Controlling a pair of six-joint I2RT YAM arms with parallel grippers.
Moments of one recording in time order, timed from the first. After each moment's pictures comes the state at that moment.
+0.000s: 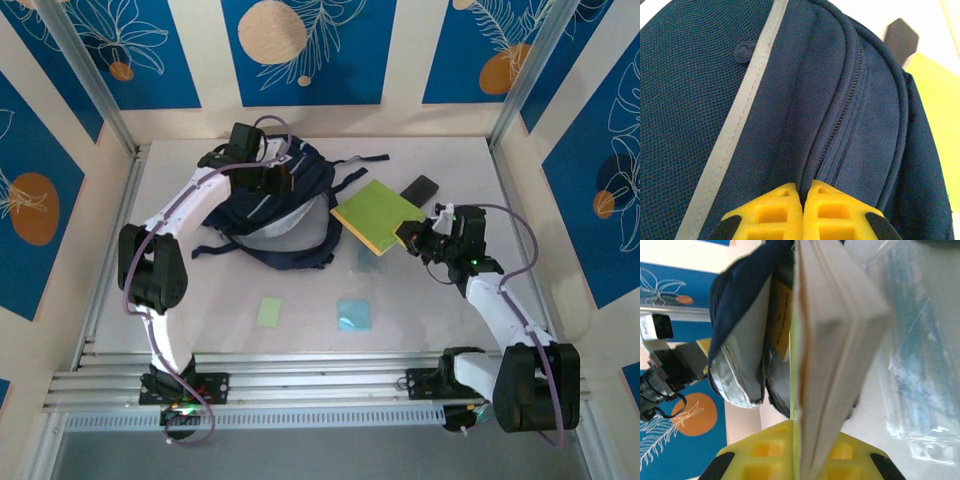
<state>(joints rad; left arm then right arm) -0.36 1.90 1.70 -0.66 0.43 -0.28 0.05 1.09 0.59 -0.05 -0.69 0.99</state>
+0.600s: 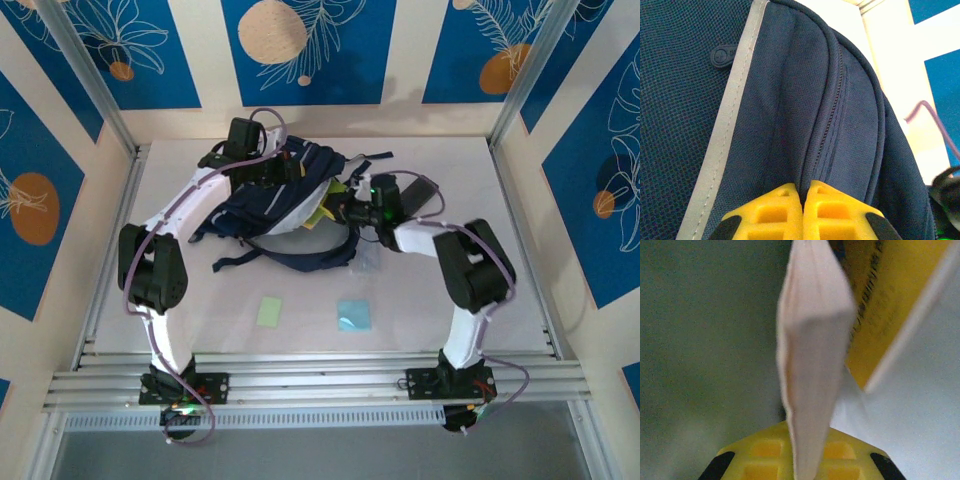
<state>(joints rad) -0.36 1.89 1.68 -0.48 0.57 -0.53 0.41 1.91 1.04 0.53 -0.66 1.25</state>
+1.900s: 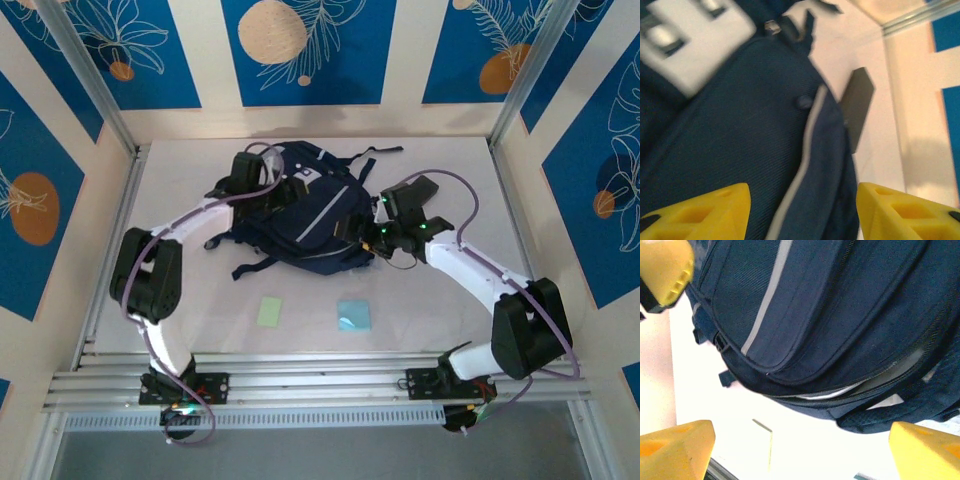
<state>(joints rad) -0.37 1.79 1.24 -0.09 0.45 -0.74 0.45 1.40 0.97 -0.44 -0.37 0.72</state>
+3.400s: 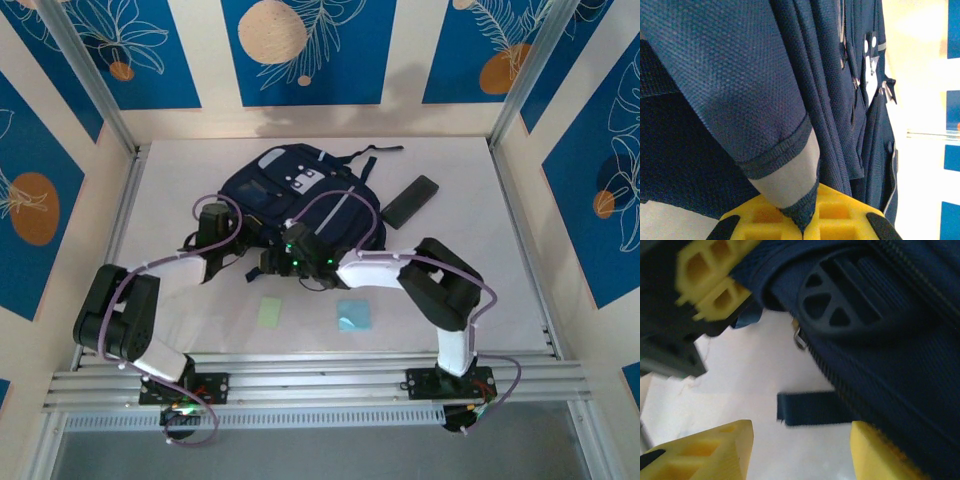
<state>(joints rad) -0.30 1.52 0.67 0.30 0.20 -1.18 0.93 1.91 1.11 0.13 -0.05 0.81</state>
